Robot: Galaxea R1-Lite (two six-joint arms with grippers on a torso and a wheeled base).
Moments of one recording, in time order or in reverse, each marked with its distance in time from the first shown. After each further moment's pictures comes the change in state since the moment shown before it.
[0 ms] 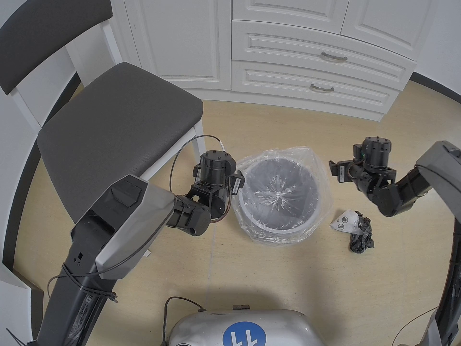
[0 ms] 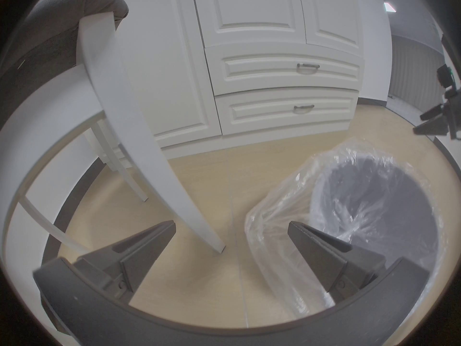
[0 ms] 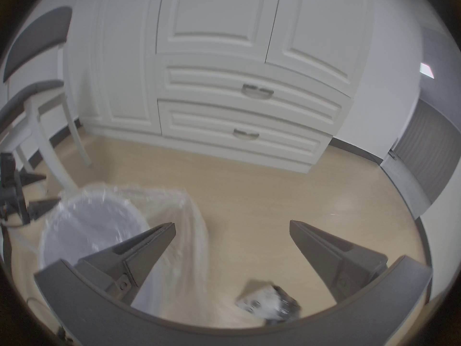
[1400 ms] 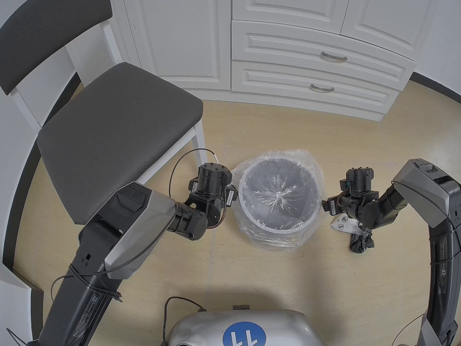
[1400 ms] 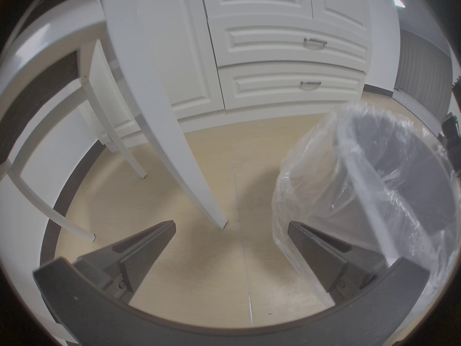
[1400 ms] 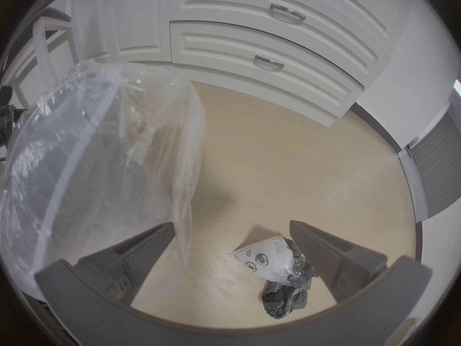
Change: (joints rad) left arm 0.028 0.062 -0.013 0.070 -0.006 -0.057; right arm -0.045 0.241 -0.109 0.168 0.093 -0.044
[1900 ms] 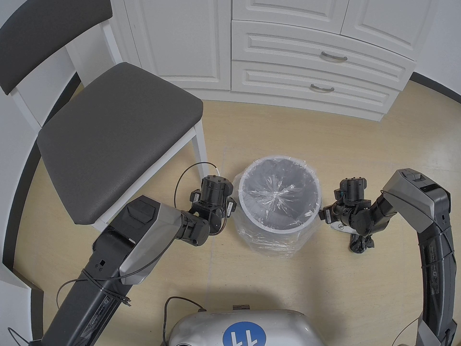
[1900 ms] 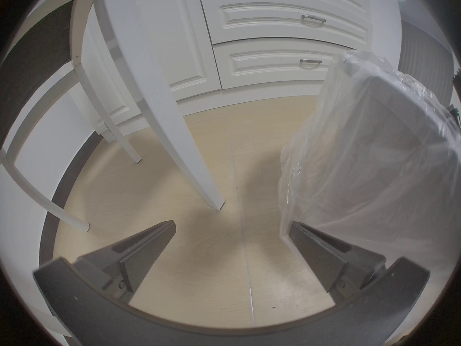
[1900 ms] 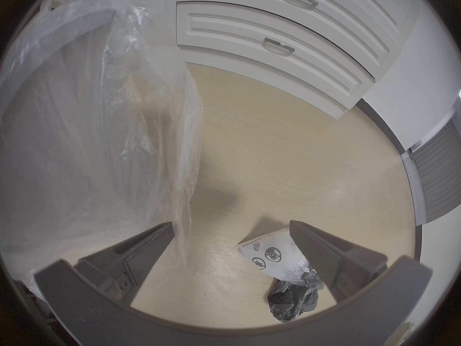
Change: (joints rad) left arm 0.011 0.127 -0.129 0.083 -0.001 -0.008; right arm -0.004 0.121 -0.075 -0.009 0.000 -0.030
